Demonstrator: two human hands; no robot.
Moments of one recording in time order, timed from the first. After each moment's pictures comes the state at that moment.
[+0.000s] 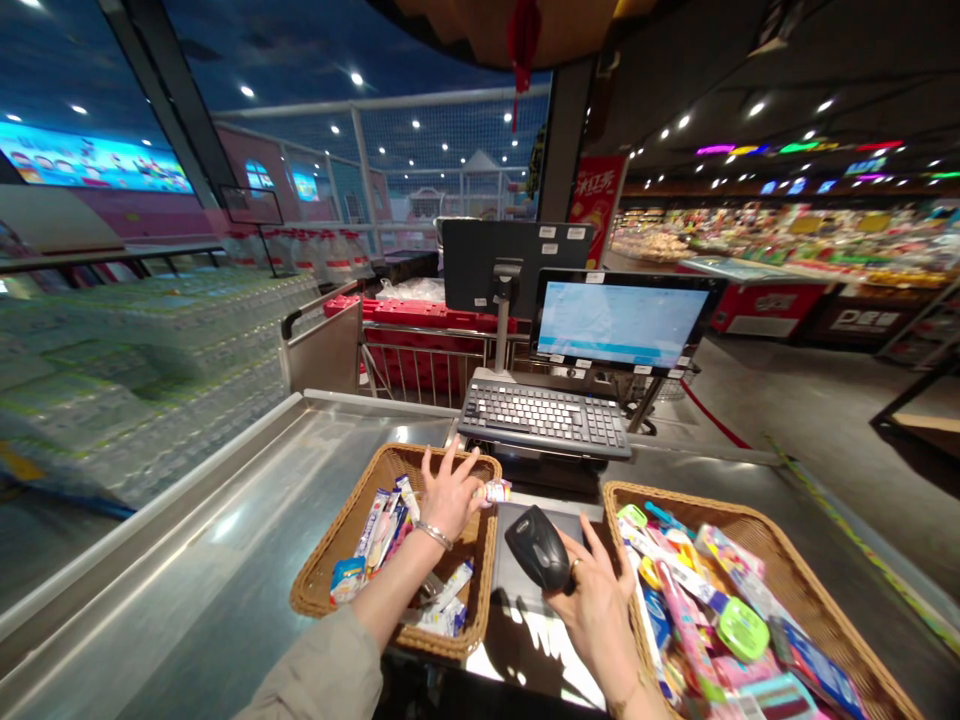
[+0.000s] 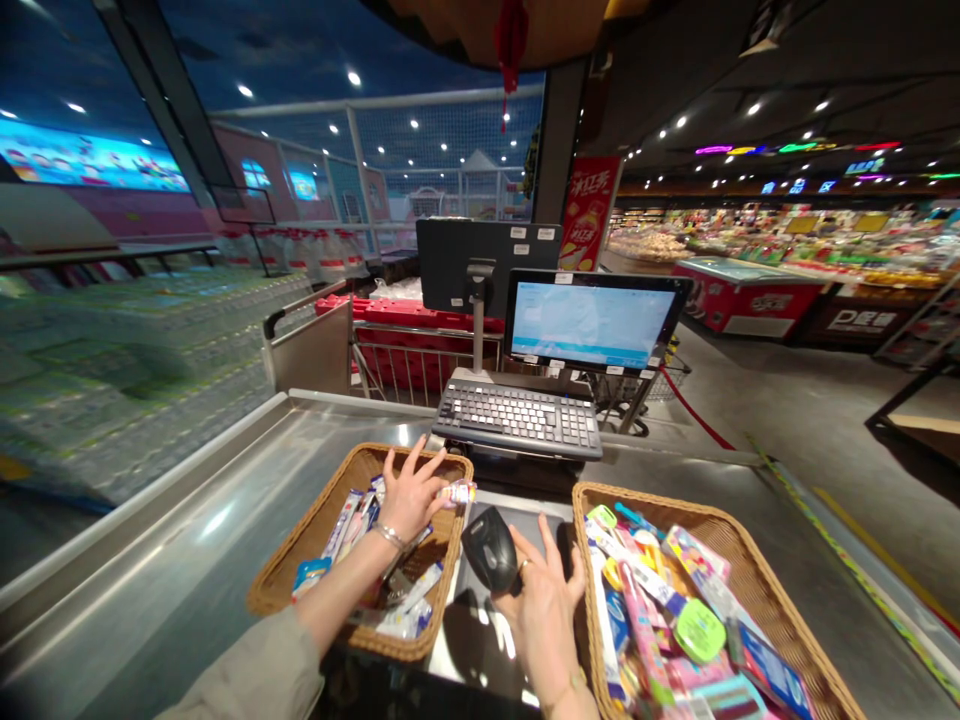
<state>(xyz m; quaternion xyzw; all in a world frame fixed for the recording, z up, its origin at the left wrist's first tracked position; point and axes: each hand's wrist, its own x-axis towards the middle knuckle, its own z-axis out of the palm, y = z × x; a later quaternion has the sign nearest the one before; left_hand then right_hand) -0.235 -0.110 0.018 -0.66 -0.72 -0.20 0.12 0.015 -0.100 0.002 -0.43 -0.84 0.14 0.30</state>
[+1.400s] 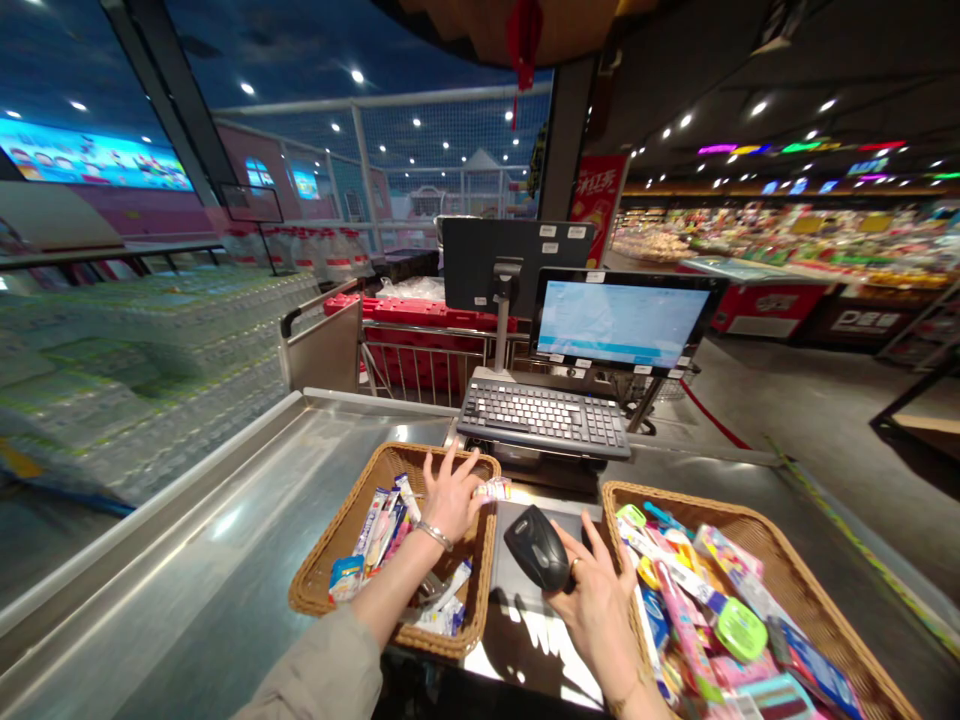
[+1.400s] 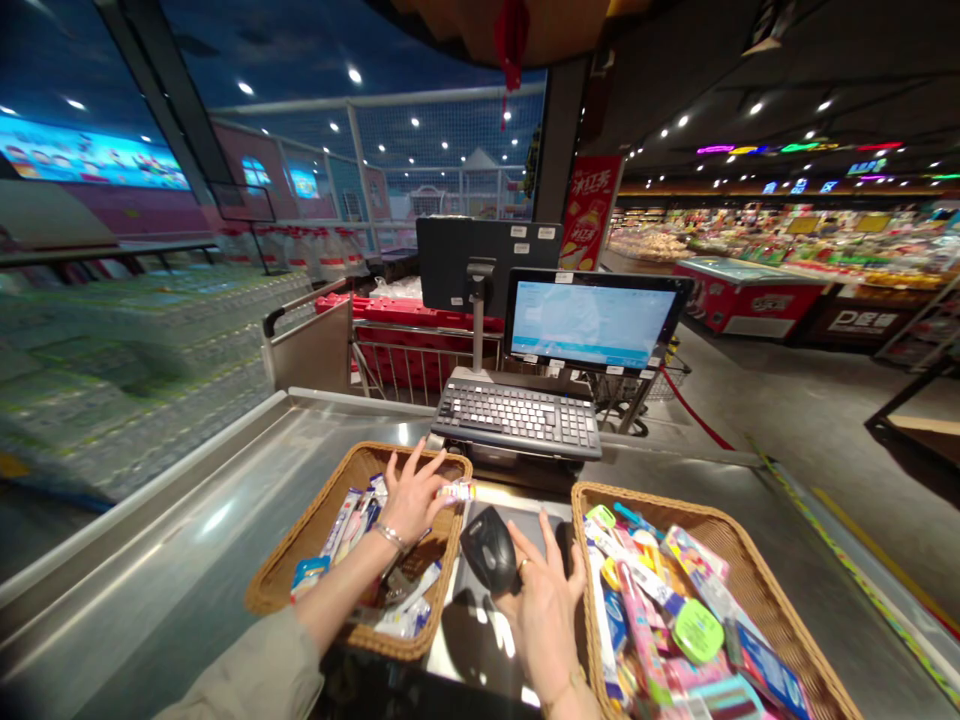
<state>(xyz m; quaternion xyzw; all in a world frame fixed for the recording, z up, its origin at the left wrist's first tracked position) -0.230 -0.109 0.013 -0.64 -0.73 -0.22 0.07 0.018 -0.098 0.000 -0.43 -0.85 0.11 0.29</state>
